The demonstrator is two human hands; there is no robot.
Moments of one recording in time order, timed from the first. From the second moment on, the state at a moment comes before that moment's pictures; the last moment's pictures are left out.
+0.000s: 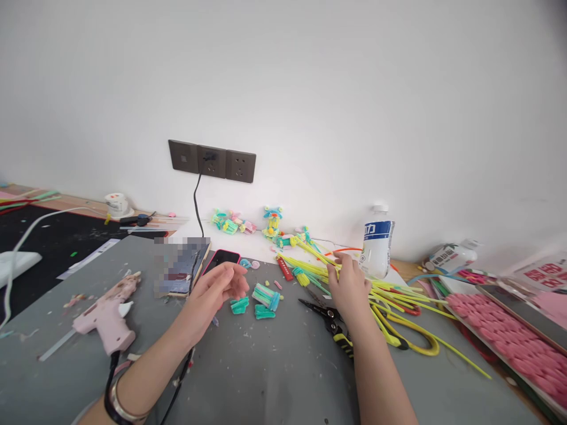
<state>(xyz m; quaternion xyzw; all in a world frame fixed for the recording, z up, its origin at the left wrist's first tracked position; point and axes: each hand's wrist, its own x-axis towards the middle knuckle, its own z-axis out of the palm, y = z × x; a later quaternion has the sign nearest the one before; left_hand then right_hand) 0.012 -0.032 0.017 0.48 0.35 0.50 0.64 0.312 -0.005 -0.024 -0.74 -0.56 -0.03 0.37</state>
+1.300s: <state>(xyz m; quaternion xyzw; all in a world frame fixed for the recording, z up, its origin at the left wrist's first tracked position) 0.013 -0.031 0.005 0.69 0.38 0.36 0.49 0.198 -0.046 0.015 -0.37 -0.74 0.33 0.45</state>
